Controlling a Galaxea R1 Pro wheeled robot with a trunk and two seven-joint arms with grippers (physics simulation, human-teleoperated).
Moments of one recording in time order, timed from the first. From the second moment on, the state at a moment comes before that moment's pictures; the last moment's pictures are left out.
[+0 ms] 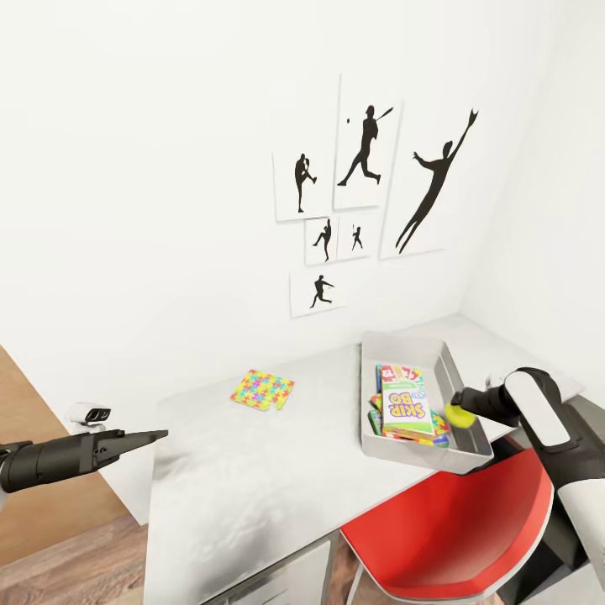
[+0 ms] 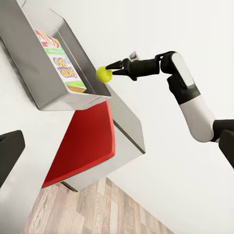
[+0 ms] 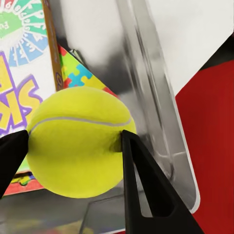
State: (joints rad) left arm -0.35 0.43 0.28 -1.41 0.28 1.01 -1.57; right arm -0.76 -0.39 0.06 -1.11 -1.02 1.05 -0.68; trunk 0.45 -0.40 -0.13
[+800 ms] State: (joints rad) left arm -0.35 0.43 0.28 -1.41 0.27 1.01 -1.57; right arm -0.76 -0.39 0.07 -1.11 -1.02 1.05 -0.68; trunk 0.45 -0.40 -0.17
